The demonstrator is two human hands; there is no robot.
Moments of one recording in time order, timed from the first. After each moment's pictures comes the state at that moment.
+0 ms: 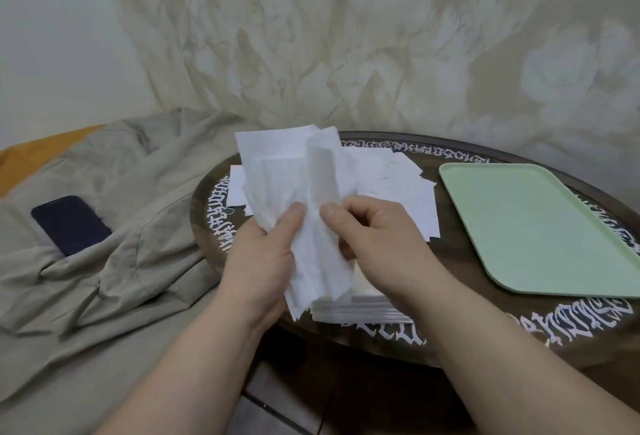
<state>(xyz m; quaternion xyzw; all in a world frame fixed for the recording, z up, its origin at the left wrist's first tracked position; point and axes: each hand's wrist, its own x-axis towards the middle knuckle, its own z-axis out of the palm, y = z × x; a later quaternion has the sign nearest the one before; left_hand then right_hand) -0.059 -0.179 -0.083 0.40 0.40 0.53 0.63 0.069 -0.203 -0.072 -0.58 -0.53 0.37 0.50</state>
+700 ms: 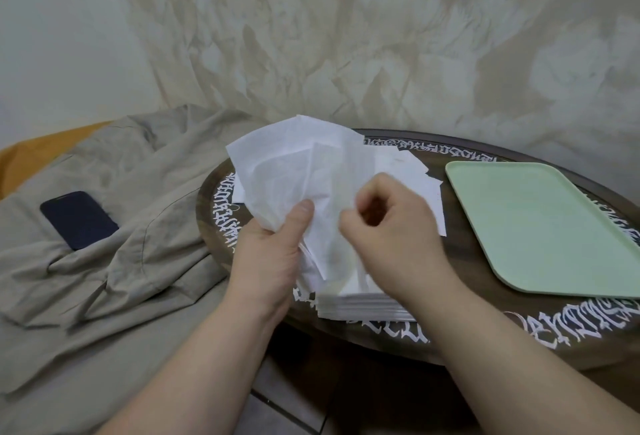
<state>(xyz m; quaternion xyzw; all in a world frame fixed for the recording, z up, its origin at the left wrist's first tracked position) -0.054 -0.178 -0.089 0.38 0.39 0.58 0.61 0.065 -0.207 -0.069 -0.61 -0.55 0.20 0.53</state>
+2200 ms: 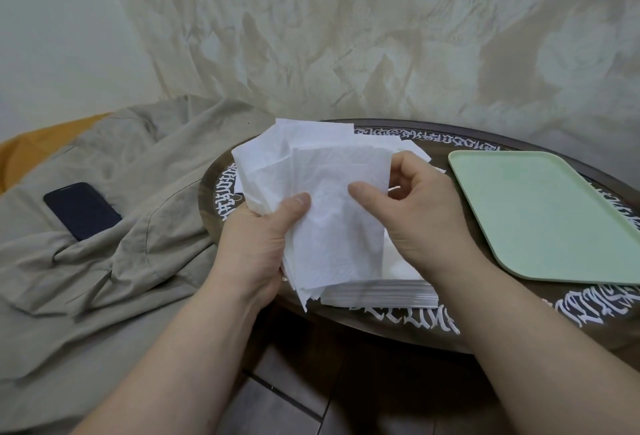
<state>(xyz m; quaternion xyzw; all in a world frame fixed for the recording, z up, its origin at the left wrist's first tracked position) -0.072 -0.178 -0.081 0.36 0.38 0.54 0.65 0.087 -0.201 -0.072 -0.57 -0.52 0.28 0.58</state>
